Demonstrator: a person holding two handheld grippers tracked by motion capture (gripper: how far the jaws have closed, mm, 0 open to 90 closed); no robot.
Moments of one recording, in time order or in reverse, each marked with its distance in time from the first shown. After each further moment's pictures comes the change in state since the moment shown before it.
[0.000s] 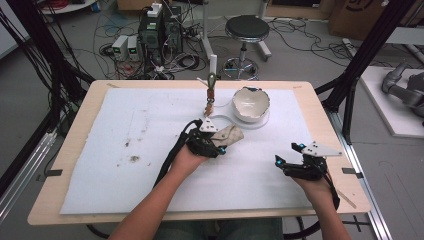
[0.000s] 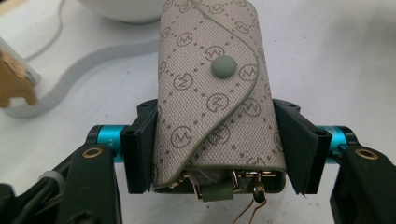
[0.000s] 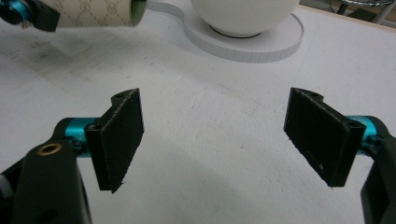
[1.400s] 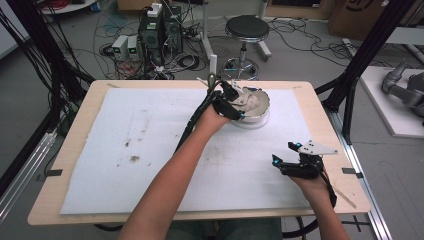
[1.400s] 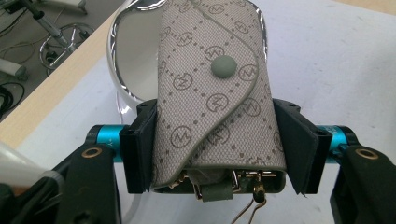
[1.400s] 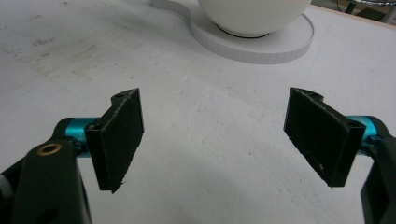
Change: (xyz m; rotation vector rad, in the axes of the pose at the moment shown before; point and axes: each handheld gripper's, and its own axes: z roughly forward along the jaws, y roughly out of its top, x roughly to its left) left arm 0.039 0.117 0.049 0.122 0.085 0.046; right arm 0.002 0.002 0.009 0.004 0.016 -0.011
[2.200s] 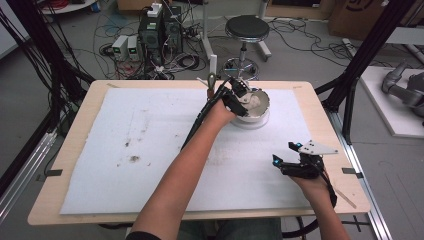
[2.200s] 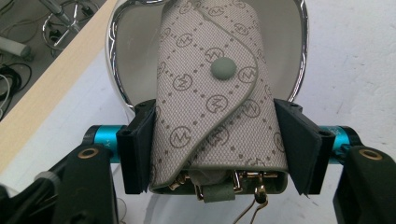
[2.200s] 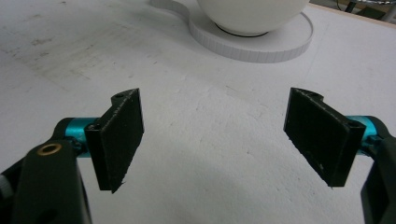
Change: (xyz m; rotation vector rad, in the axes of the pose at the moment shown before) left arm 0.007 0.018 0.031 0.108 0.034 0.015; right arm -0.001 -0.001 0.000 0.006 0.000 0.003
